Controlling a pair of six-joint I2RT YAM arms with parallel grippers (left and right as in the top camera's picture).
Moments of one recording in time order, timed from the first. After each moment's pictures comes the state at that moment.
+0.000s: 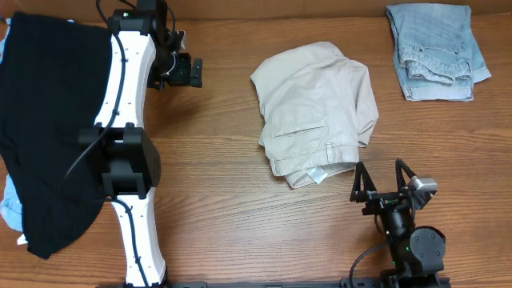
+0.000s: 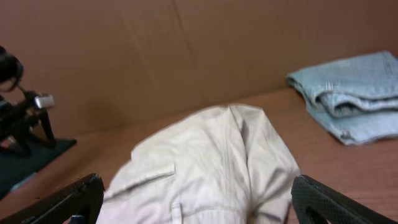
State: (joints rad) left arm -0.03 2.37 2.33 -1.40 0.15 0.00; right arm 0.13 0.01 0.02 -0.03 -0.02 0.31
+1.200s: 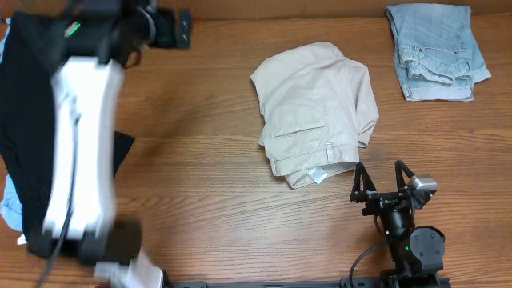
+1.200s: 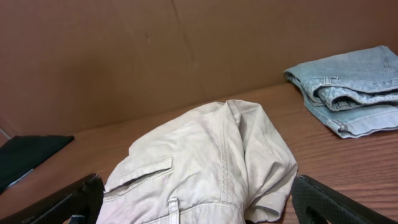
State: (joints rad) left arm -0.06 1.76 2.16 -1.03 0.16 0.00; right arm 0.12 0.01 0.02 -0.03 -0.02 0.31
